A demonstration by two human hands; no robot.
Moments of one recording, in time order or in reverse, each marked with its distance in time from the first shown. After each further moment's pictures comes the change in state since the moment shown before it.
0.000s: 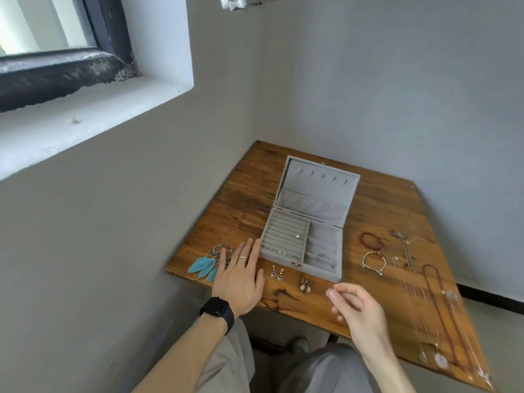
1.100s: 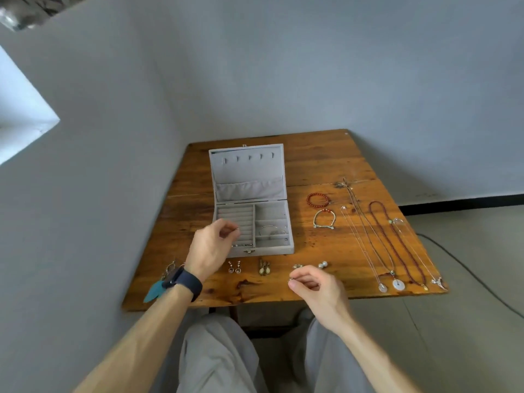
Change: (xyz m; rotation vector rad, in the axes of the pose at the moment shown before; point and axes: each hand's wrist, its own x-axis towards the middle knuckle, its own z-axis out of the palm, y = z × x) left_hand 0.068 0.053 -0.057 -0.494 -0.058 0.097; right_hand -0.010 0.047 -0.006 -0.153 0.032 -0.146
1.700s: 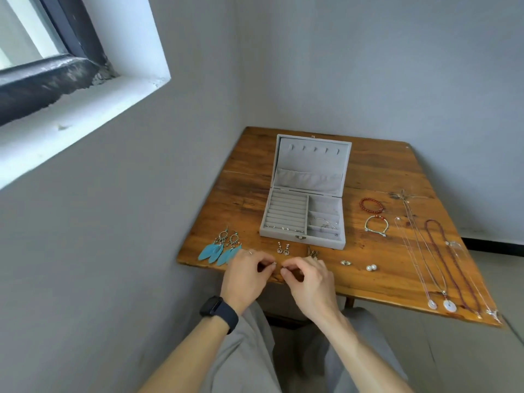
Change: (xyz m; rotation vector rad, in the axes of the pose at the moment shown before) left_hand -0.104 -0.045 0.011 0.126 0.053 -0.050; right_hand -0.001 -0.045 0.098 -0.463 0.016 -0.276
